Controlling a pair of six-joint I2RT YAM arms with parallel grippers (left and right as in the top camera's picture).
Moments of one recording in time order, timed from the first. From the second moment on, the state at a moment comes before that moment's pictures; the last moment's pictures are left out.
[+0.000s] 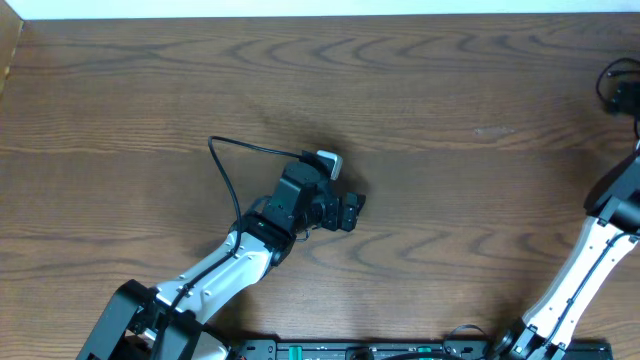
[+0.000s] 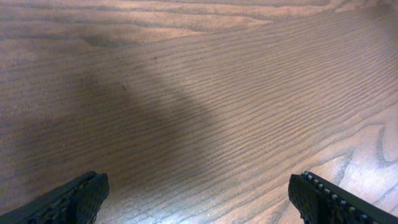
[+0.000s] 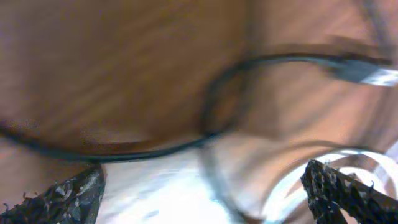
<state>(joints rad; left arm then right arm) -0.56 1.45 0.58 0.12 0.21 -0.35 -0.56 2.74 2.60 -1.09 0.21 -0.04</state>
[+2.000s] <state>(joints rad) -0.56 0.68 0.58 -0.44 -0.21 -0.35 -0.22 1.99 2.55 -1.69 -0.13 0.02</state>
